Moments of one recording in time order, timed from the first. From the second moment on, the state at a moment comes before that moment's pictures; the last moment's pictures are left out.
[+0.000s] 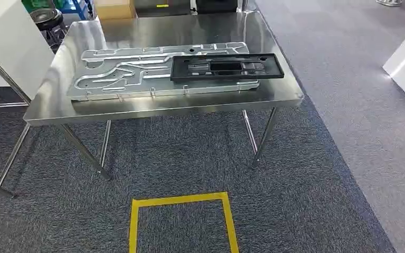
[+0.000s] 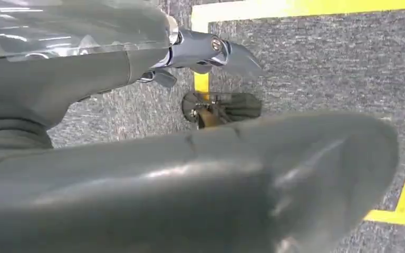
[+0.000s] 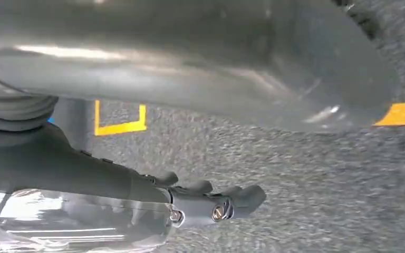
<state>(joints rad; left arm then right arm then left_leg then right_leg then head) -0.08 -0.09 1.29 -0.22 -1.14 -0.20 -0.31 -0.09 0.09 -1.35 -0.22 1.38 -0.16 -0.03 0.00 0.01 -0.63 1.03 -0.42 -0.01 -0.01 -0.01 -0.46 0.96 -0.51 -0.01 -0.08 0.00</state>
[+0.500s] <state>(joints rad) -0.08 -0.09 1.28 -0.22 -1.15 -0.21 -0.34 -0.09 0.09 -1.35 -0.21 1.38 -0.14 -0.05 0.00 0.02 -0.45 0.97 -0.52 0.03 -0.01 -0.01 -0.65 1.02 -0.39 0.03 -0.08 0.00</state>
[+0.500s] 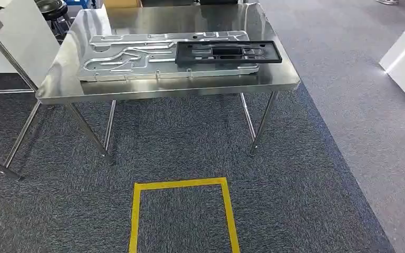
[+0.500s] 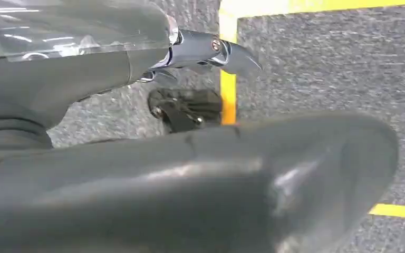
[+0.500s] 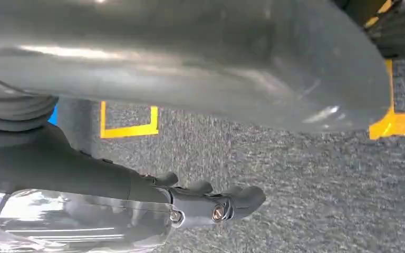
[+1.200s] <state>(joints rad) -0.08 -0.10 1.28 -0.22 -1.14 -0.18 -0.32 -0.09 0.08 -1.36 -0.21 1.34 -0.12 -0.06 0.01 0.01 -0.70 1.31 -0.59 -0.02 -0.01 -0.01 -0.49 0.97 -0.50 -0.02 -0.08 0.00</state>
